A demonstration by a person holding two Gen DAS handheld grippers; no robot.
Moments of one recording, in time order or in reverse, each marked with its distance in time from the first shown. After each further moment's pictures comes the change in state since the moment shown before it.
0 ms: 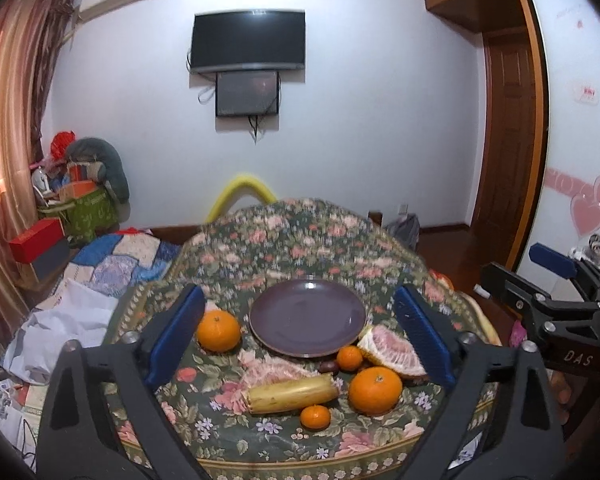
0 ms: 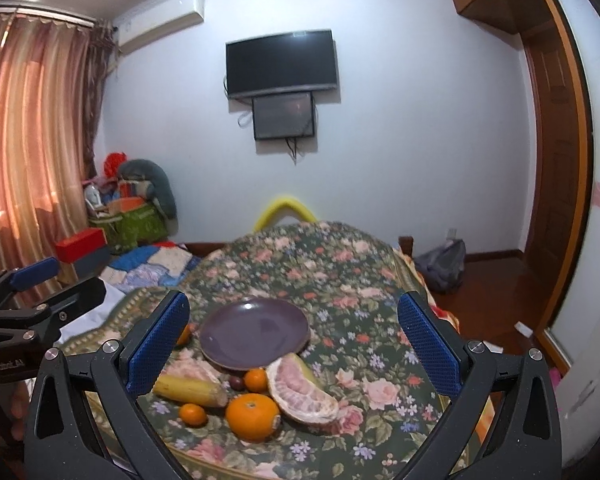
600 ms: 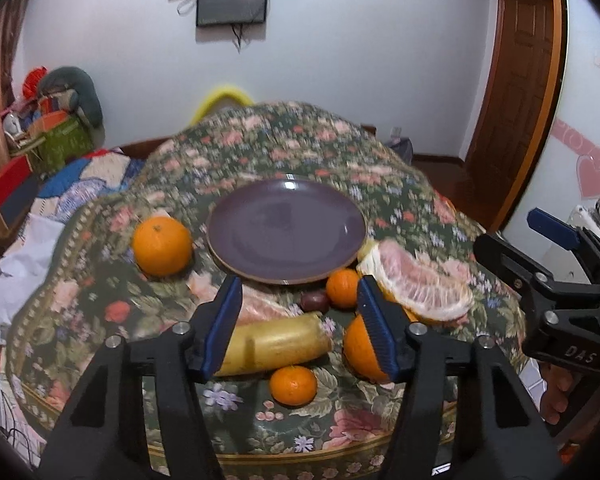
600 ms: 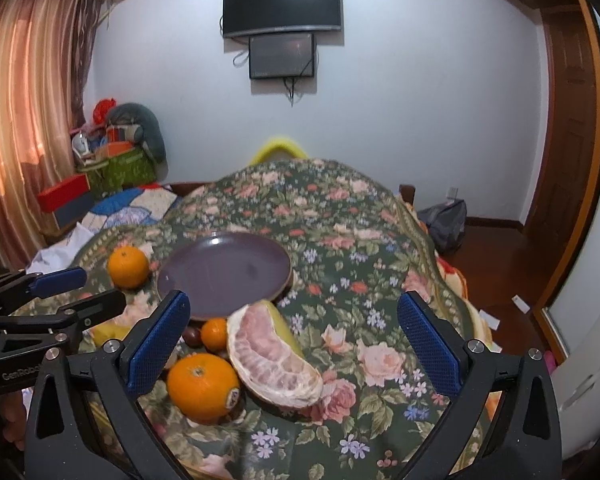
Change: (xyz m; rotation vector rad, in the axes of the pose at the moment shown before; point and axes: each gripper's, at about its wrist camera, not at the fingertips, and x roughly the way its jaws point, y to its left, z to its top) left arm 0.101 -0.013 -0.060 -0.027 0.313 -0.065; right arm 0.062 -0.018 -0.041 -0.050 0.190 -0.013
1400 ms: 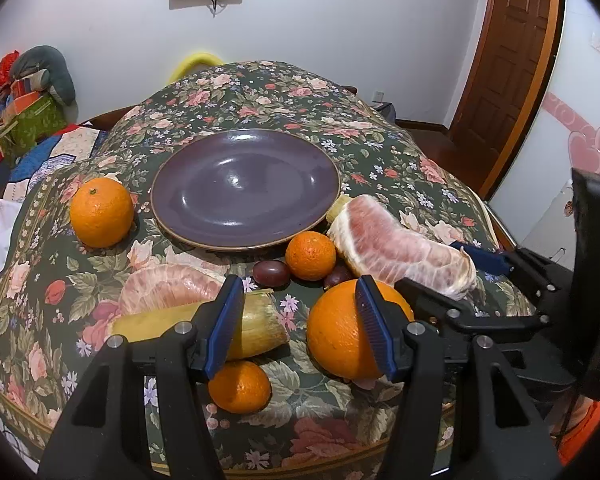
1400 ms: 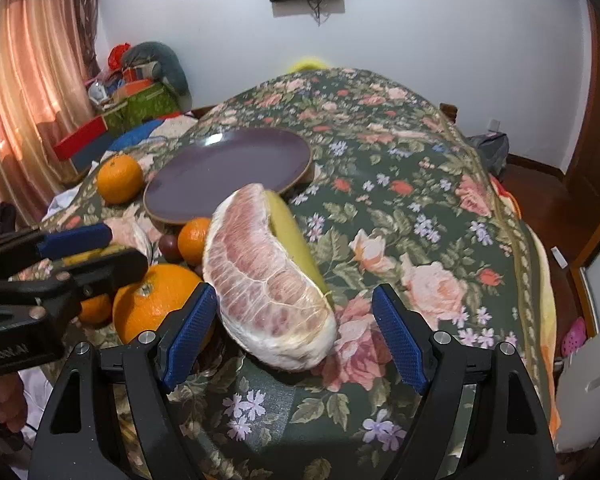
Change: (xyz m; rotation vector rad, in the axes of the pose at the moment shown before) left arm 0.044 -0.021 -0.012 0.022 0.113 -0.064; right arm 0.063 -0.014 -0.046 0.006 0.258 0.159
